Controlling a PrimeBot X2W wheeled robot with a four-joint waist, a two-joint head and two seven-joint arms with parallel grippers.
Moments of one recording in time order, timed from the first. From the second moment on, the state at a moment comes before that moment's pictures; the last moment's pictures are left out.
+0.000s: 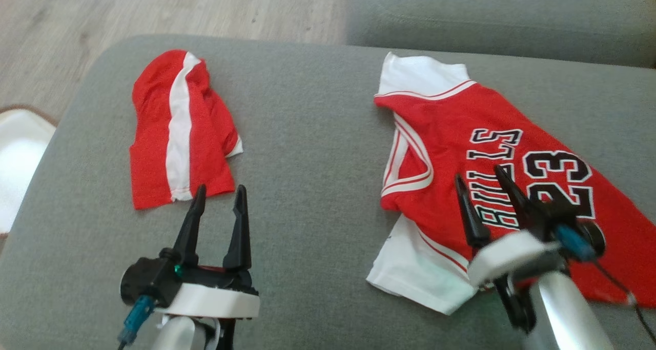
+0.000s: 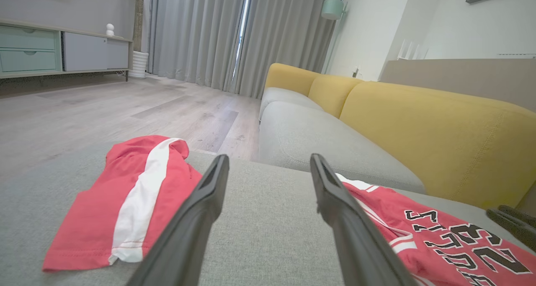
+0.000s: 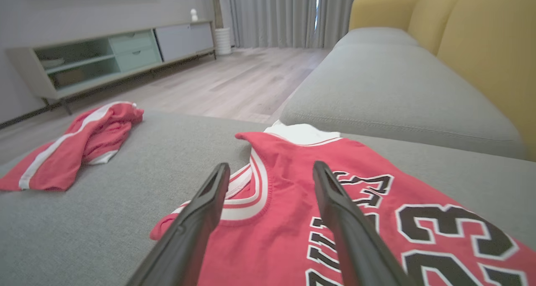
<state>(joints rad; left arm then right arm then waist) -0.08 0.05 -0.25 0.18 -0.32 -0.09 -0.26 -0.14 -0.04 0.12 0.30 0.06 0.12 -0.09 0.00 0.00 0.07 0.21</state>
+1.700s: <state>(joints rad) -0.25 0.04 -0.43 0.16 -0.47 -0.08 -0.26 -1.13 -0.10 -0.32 1.07 -0.44 0.12 -0.09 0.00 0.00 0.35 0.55</state>
